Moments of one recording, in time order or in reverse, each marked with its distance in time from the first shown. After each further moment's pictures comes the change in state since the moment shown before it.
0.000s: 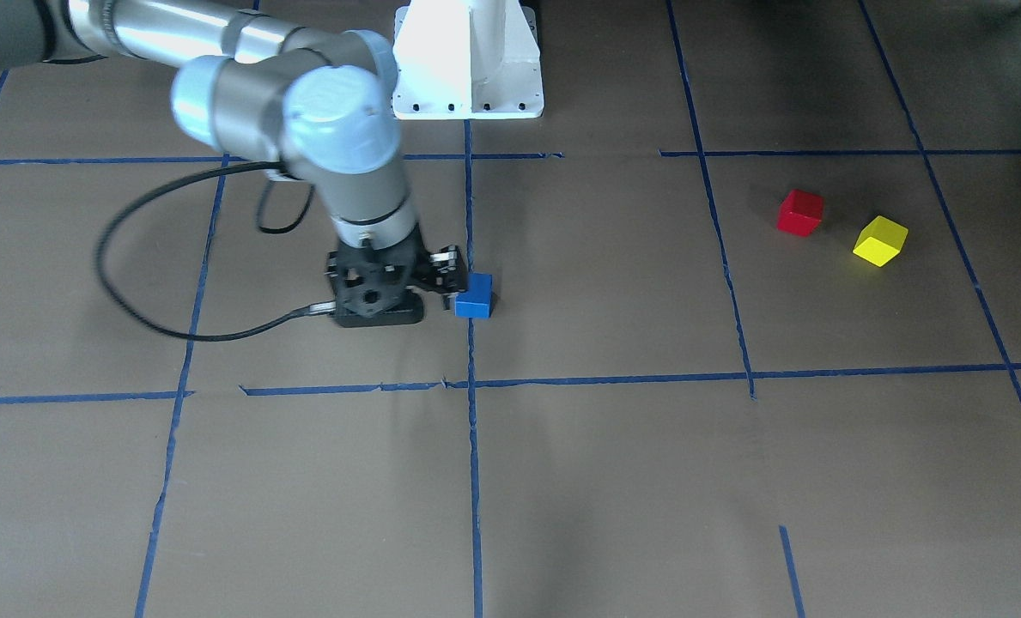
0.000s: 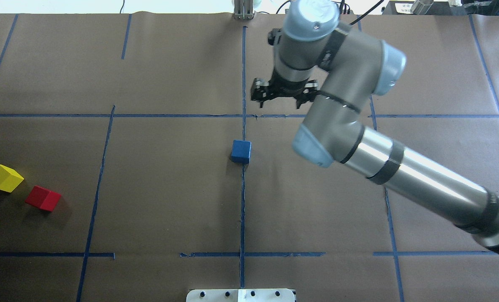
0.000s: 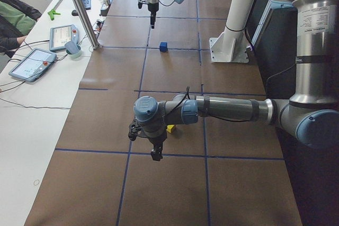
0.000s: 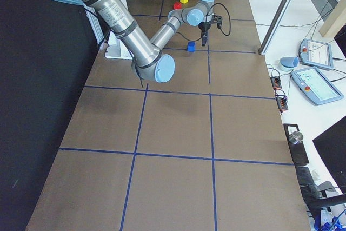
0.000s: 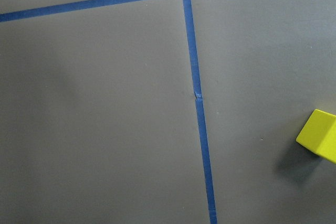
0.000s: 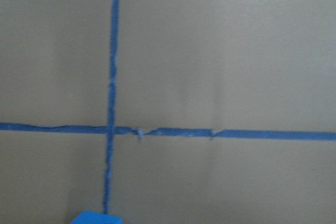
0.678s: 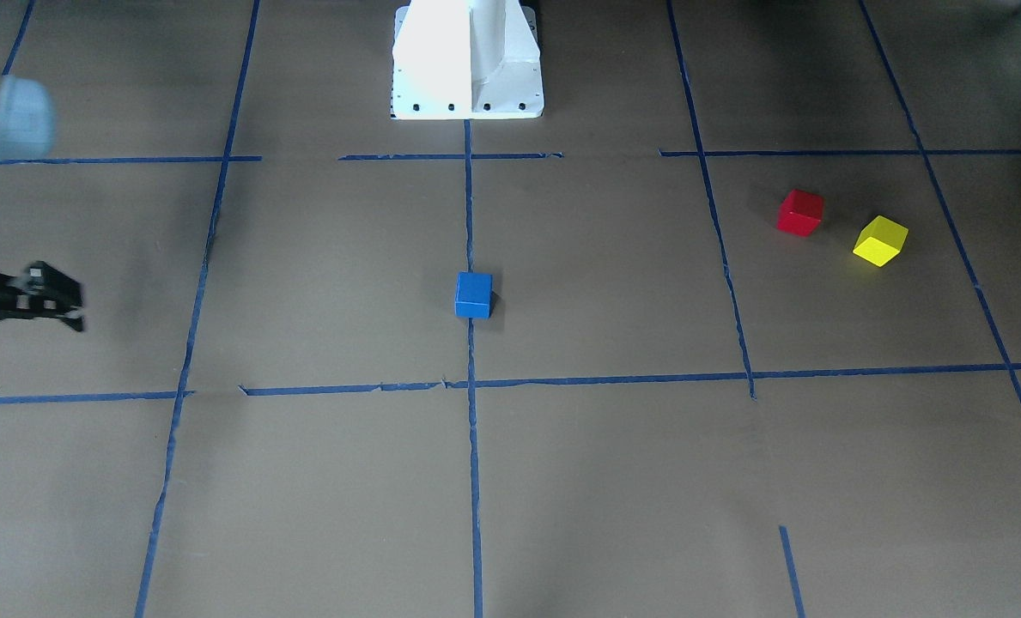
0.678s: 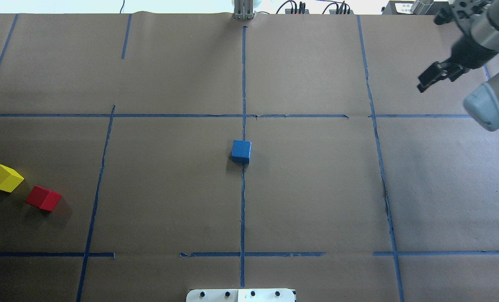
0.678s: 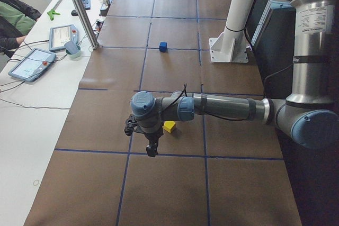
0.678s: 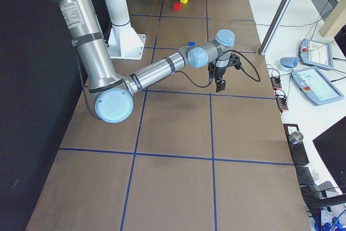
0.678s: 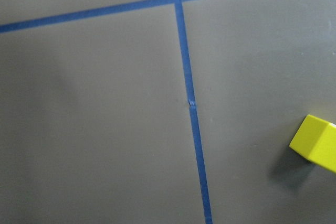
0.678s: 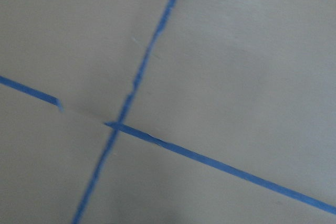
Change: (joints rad) left arm 0.007 -0.033 -0.004 -0.020 0.001 -0.008; right arm 0.439 -0.498 0.141 0.006 0.209 -0.863
